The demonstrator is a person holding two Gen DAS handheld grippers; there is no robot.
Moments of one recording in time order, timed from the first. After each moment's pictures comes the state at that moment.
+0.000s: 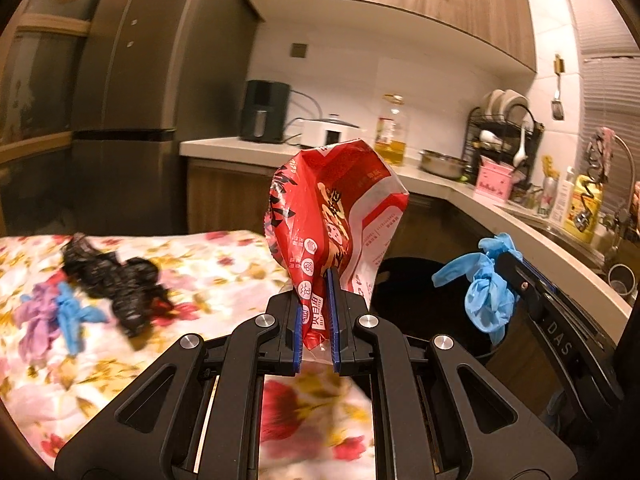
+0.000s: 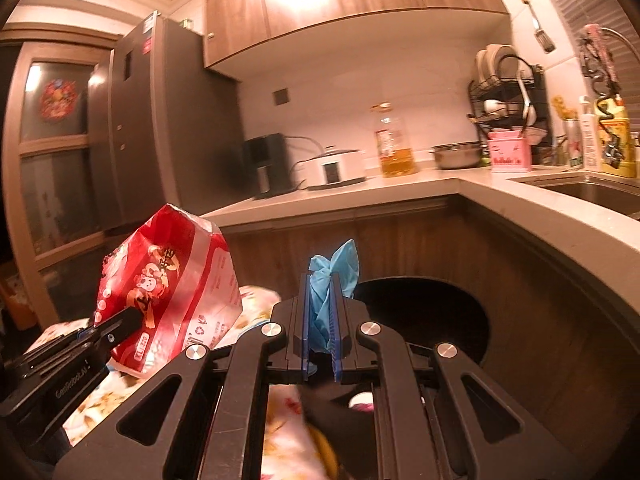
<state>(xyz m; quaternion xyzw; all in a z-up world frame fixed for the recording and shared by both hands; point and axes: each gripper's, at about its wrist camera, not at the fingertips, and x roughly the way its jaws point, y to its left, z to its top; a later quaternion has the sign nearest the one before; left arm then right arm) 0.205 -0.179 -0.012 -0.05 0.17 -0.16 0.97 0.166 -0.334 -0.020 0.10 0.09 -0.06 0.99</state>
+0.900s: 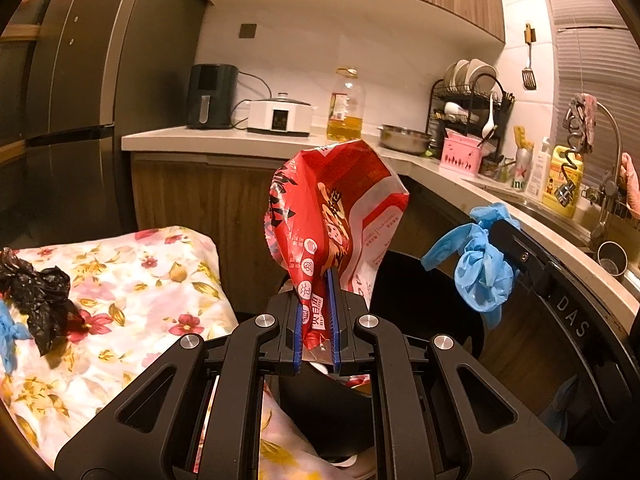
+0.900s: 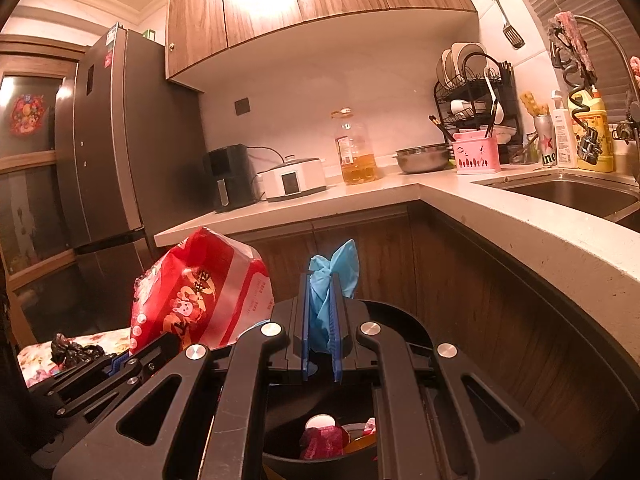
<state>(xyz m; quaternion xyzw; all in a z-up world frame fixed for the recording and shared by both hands) 0.249 -0.264 -0.031 -0.02 0.20 -0.22 0.95 0.185 -0.390 -0.024 0.12 0.08 -0.11 0.98</state>
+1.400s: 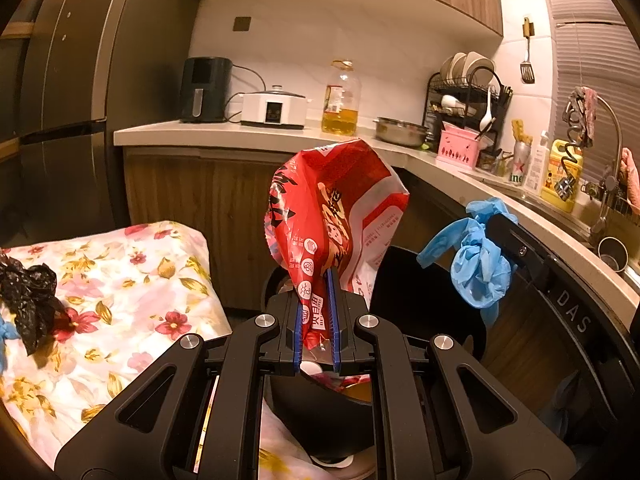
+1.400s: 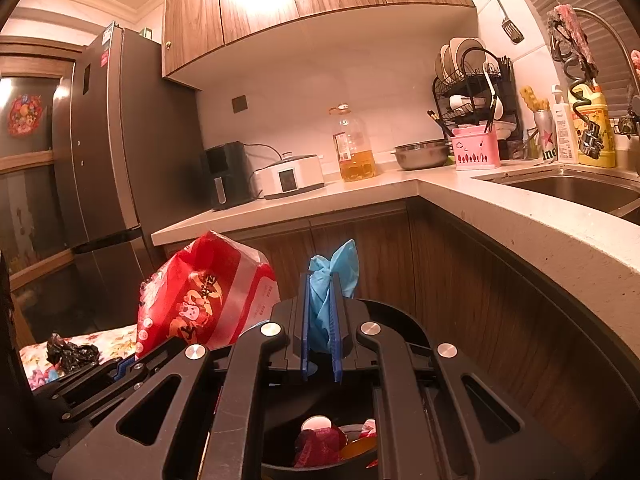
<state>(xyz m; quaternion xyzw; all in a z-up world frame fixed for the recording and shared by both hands) 0.260 -0.273 -0.040 -0.02 0.21 -0.23 0.95 0.192 -0.396 -0.028 0.12 0.08 -0.11 0.98</state>
